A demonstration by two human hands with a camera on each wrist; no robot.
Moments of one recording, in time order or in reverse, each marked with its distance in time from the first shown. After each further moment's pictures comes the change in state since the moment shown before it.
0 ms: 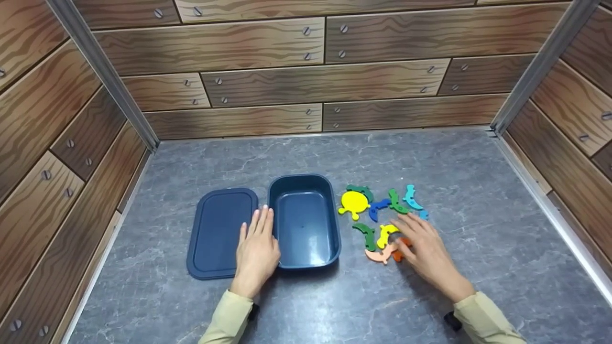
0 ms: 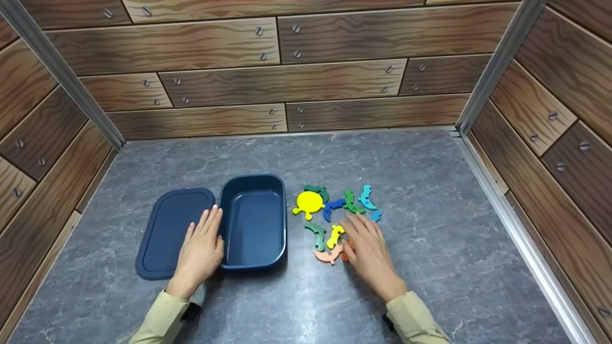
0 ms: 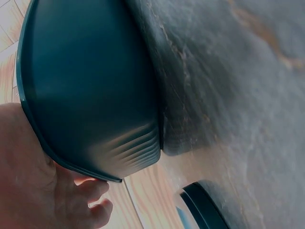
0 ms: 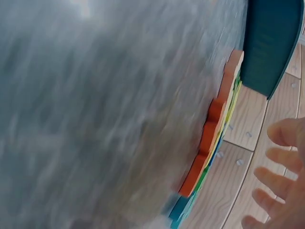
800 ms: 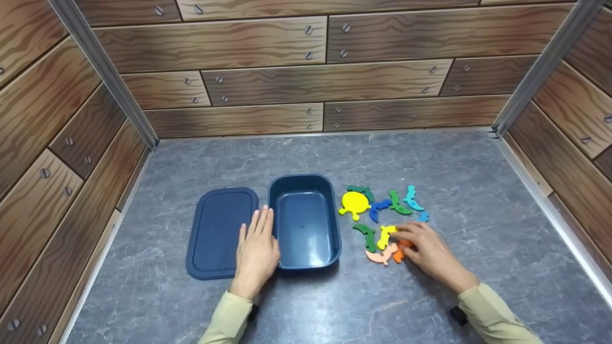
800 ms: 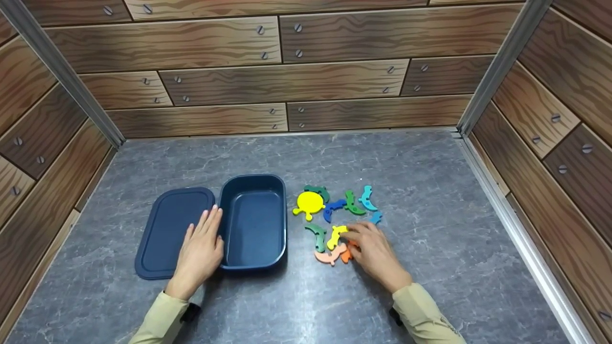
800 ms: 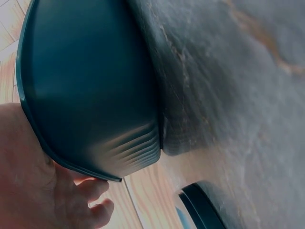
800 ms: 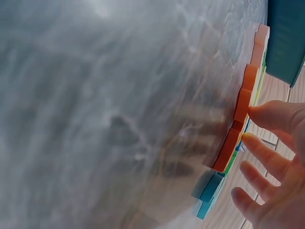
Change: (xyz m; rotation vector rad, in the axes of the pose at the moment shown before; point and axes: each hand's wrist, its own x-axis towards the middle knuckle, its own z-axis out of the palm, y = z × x) left_hand 0.000 -0.001 0.002 -0.024 0.008 -0.011; right_hand 0.007 0.023 -0.001 0.021 -0.280 0.060
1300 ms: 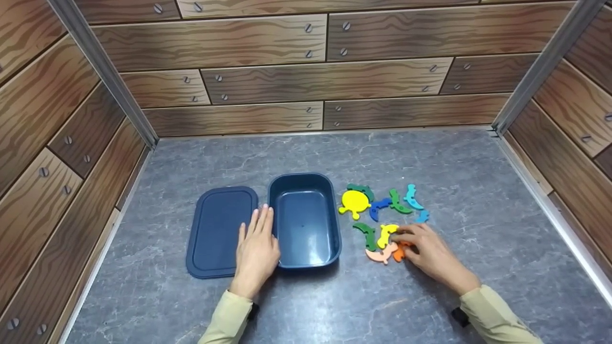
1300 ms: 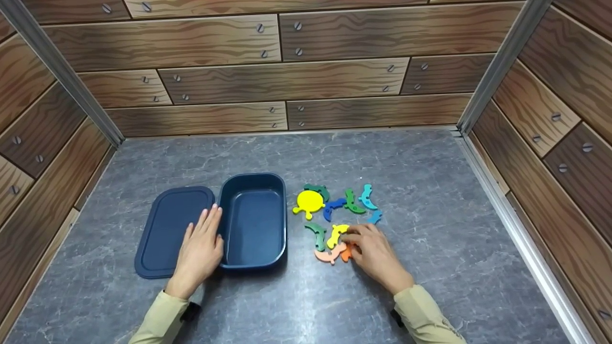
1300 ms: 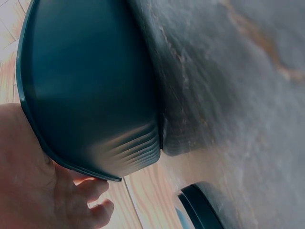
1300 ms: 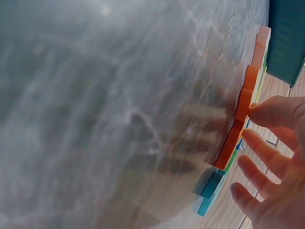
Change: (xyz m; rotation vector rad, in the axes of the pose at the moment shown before) left_hand 0.000 0.000 -0.001 0.003 -0.019 -0.013; right_hand -0.004 -0.002 0.000 0.000 -0.039 0.045
